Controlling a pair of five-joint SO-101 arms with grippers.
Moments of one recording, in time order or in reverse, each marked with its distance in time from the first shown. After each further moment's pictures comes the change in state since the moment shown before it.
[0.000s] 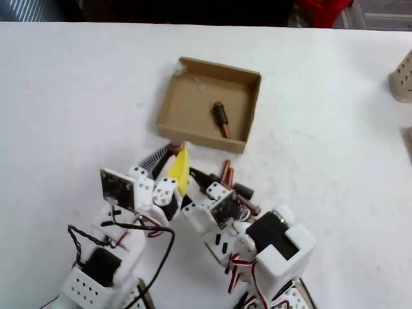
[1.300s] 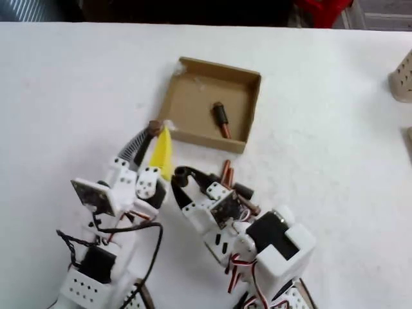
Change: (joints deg) left arm -7.3 0.8 0.0 -12.8 -0.5; right arm 0.0 0.0 0.0 0.0 0.0
